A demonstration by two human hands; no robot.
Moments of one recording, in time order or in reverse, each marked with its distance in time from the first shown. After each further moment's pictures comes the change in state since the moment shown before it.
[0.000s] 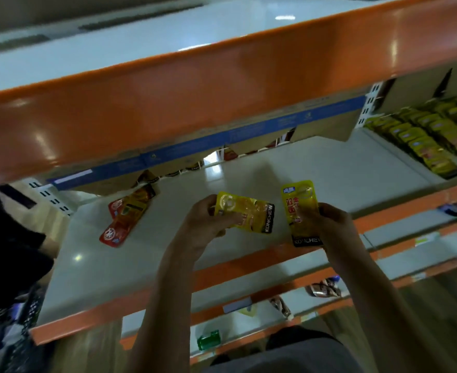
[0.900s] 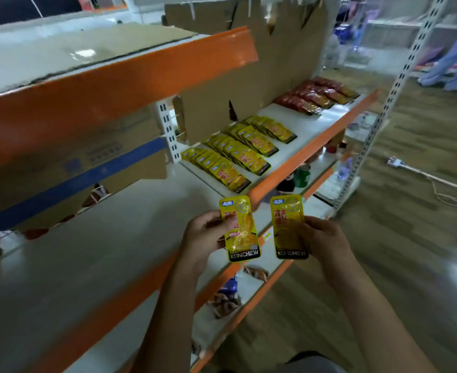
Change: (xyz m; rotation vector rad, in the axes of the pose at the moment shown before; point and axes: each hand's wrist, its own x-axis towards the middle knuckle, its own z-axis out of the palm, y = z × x) left_hand 0.039 0.065 0.379 -0.201 -0.396 -0.033; right_hand -0.030 -0.036 -0.344 0.020 0.445 -0.014
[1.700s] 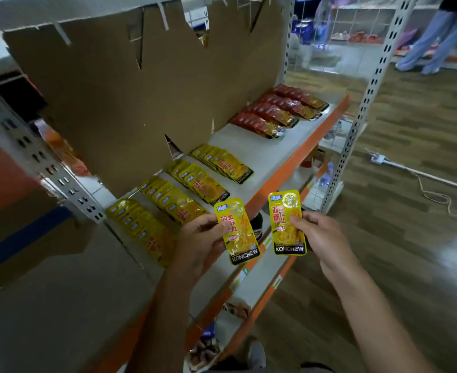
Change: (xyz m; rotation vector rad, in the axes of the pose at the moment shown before) left_hand 0.200 0.025 0.151 -0.015 -0.022 -0.044; right_hand 0.215 -0.043 -0.113 -0.006 0.121 0.003
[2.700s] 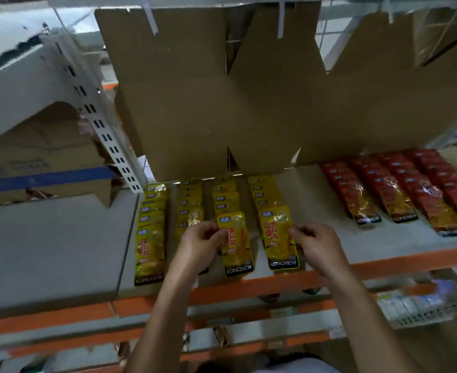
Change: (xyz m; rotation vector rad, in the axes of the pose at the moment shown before) left_hand 0.104 0.030 0.041 0.402 0.779 -0.056; right_hand 0.263 -0.050 0.076 -0.489 -0.631 -0.108
